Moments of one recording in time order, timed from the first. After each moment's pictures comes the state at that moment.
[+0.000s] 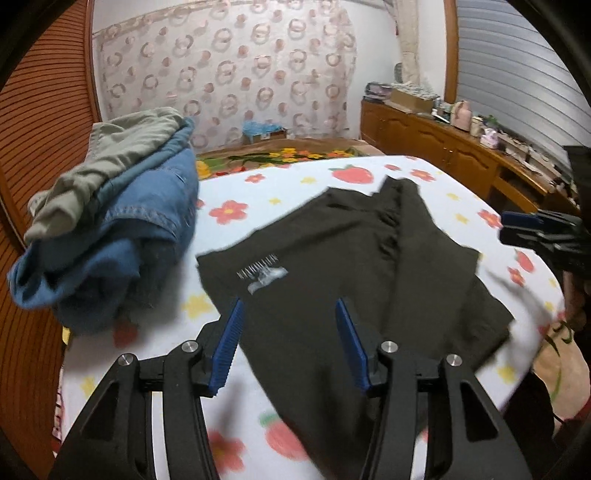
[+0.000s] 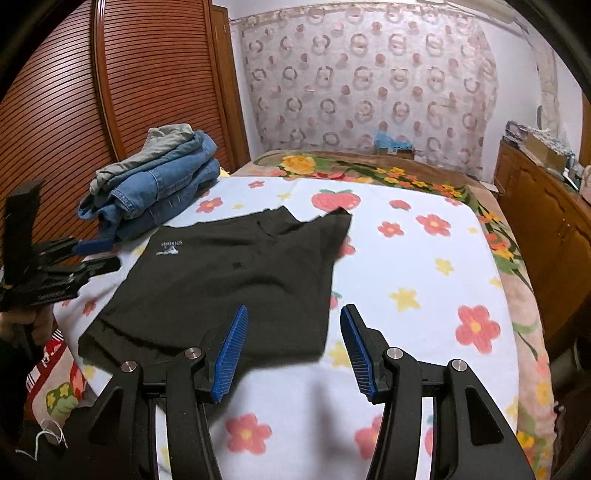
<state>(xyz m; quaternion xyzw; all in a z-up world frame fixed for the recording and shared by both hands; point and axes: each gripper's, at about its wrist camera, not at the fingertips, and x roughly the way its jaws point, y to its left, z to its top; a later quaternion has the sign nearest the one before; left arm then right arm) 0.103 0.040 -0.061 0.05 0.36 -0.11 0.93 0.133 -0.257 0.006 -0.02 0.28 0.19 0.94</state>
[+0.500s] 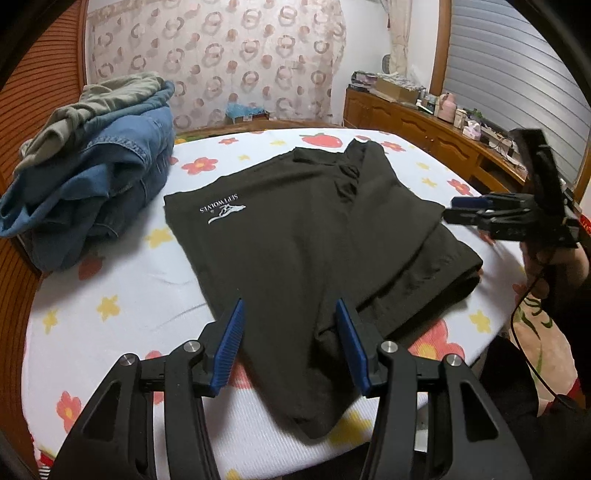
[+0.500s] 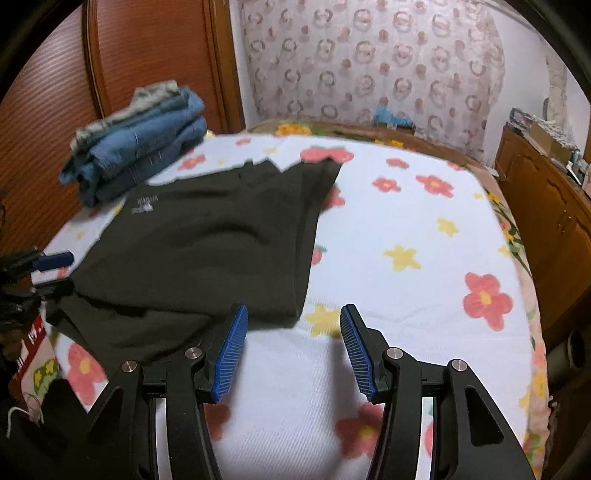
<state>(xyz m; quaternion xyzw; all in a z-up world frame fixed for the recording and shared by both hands) 0.061 0.031 -0.090 0.03 0.38 -0.14 0.91 0.165 -0.255 -0.032 -0.05 0.34 0.19 0.92</state>
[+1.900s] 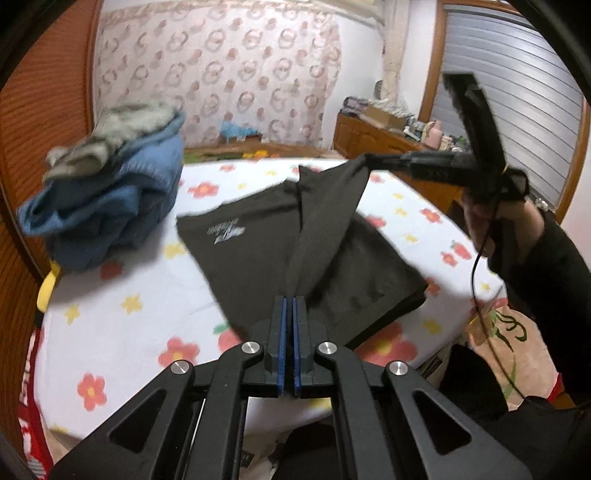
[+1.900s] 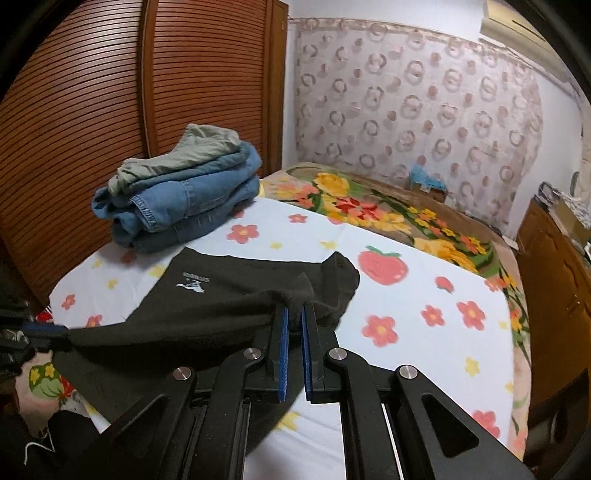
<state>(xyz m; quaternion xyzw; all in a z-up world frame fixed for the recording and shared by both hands) 0.023 0.052 -0.060 -0.01 0.36 -0.16 0.92 0.176 -0.192 0.018 -0.11 0.25 0.24 0.93</state>
